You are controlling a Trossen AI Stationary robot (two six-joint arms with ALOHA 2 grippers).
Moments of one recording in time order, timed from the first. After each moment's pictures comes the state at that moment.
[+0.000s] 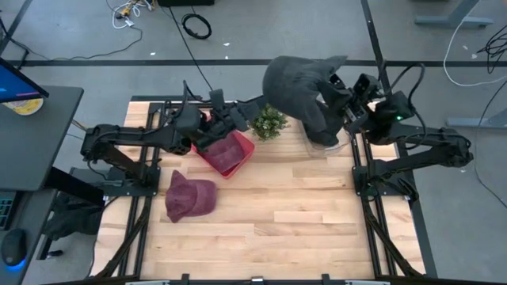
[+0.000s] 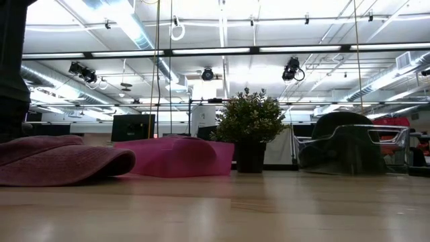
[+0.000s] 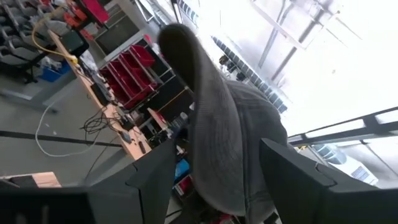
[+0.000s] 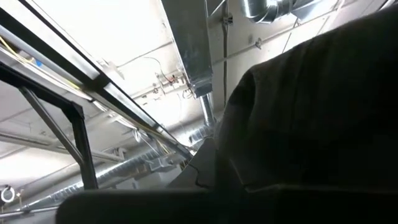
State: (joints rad) left arm -0.03 1.51 1.46 0.44 -0.53 -0.78; right arm -0.15 1.04 1.07 0.68 0.01 0.48
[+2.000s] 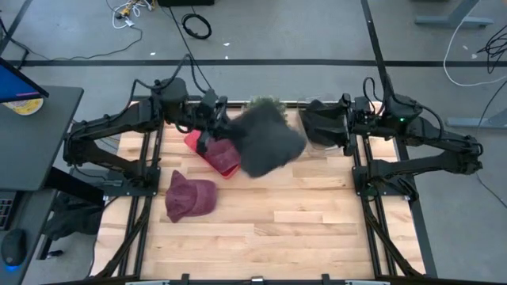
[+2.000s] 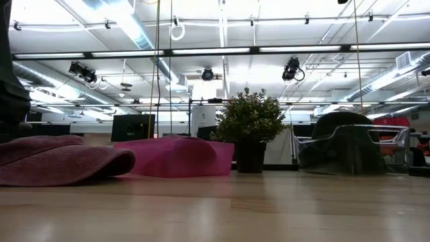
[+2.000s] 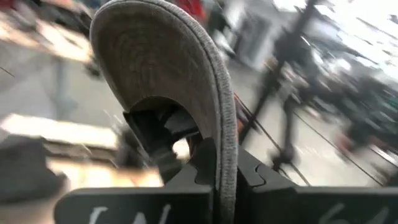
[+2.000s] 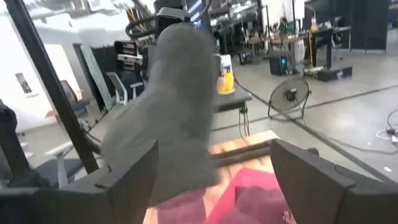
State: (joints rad) left arm 0.19 1.29 1.46 -0.20 0.43 -0.30; right arm -0.15 0.79 1.07 -0.25 -0.06 0.20
